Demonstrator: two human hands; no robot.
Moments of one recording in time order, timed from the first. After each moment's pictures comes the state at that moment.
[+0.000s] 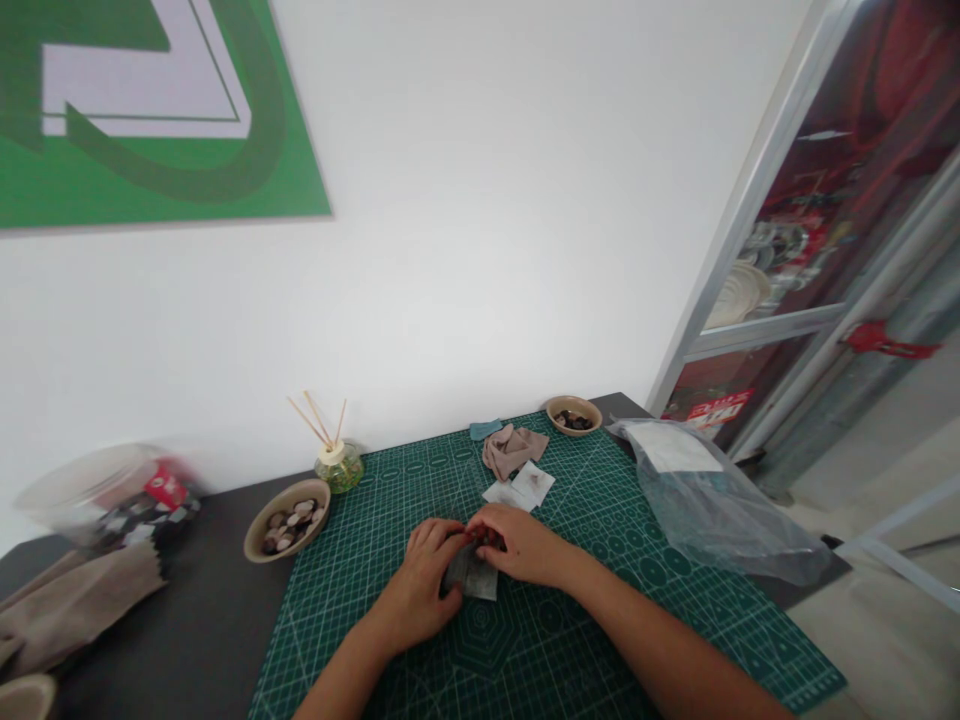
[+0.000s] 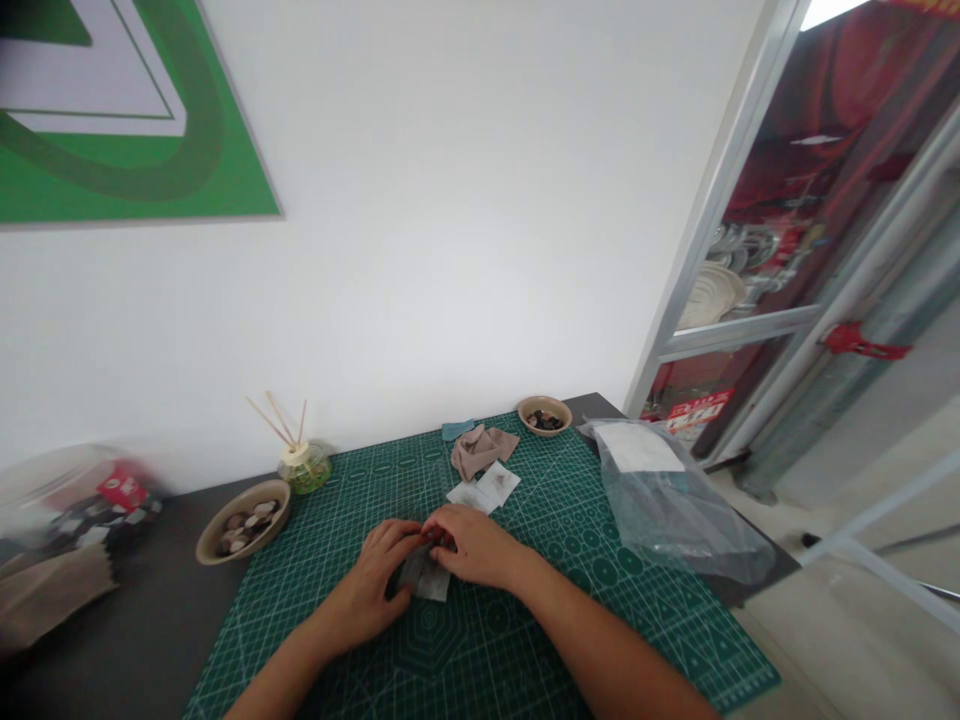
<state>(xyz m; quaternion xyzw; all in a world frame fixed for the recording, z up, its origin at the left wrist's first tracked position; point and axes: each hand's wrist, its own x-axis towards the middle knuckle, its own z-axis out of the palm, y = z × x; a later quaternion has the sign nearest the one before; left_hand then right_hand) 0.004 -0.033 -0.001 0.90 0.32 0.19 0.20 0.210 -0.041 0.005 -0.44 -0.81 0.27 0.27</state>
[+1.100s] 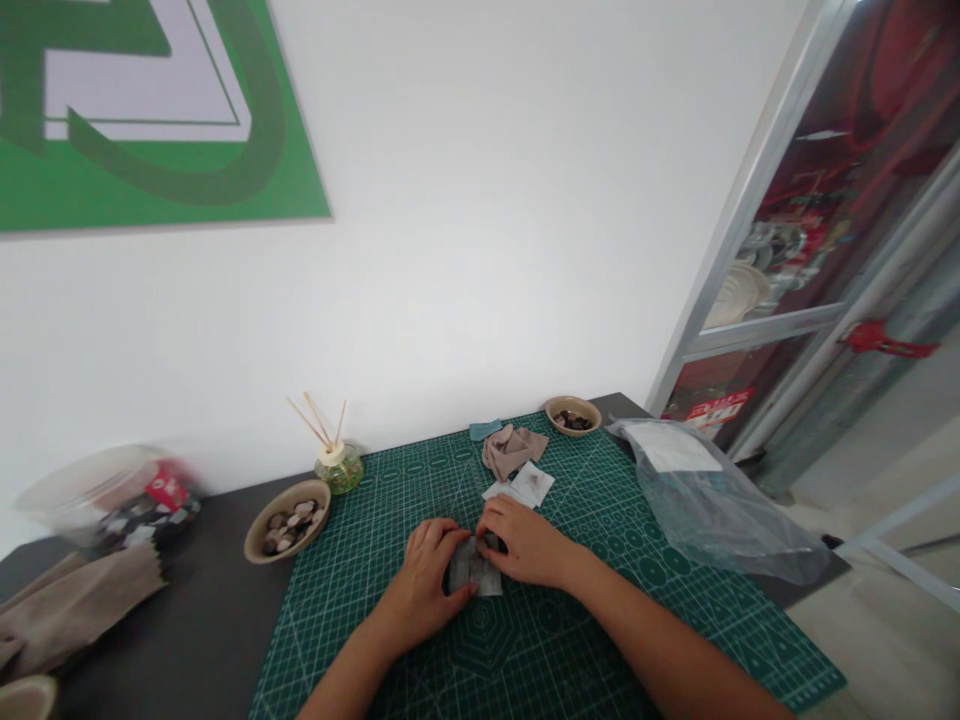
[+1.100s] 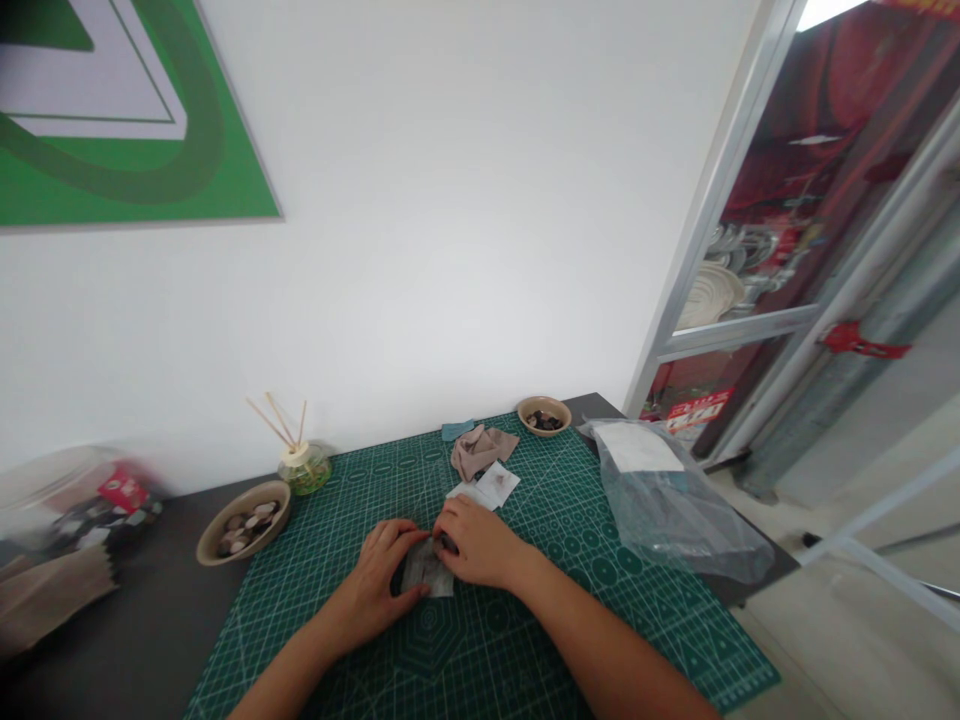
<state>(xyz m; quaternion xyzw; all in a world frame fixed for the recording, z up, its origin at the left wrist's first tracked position) 0.003 -0.031 -0.017 0.89 0.36 0.20 0.19 0.212 -0.041 0.006 -0.44 -0.86 0.14 0.22</state>
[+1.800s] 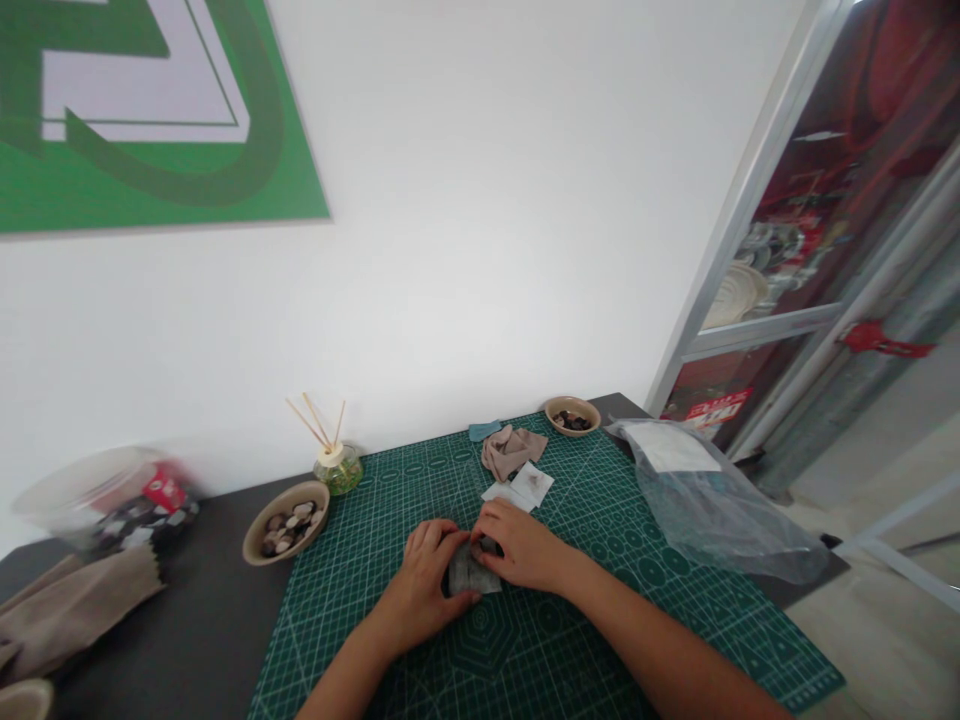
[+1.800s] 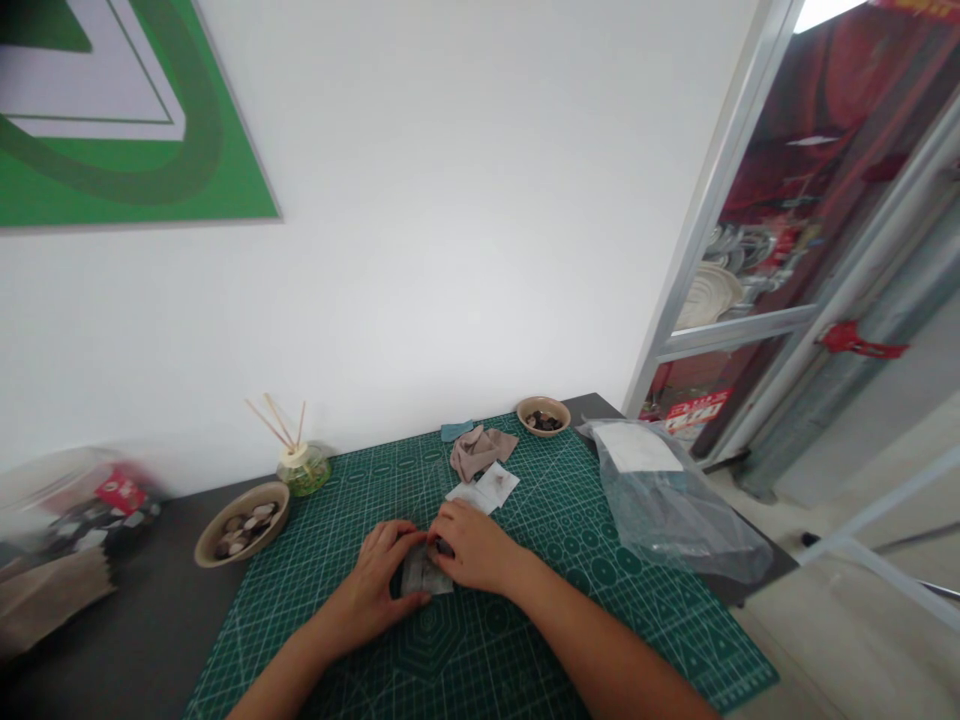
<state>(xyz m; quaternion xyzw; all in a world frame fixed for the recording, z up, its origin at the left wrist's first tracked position) 0.005 -0.033 -0.008 0.89 0.36 0.19 0.21 0.208 -0.043 0.006 -0.45 -0.85 0.16 0.22</state>
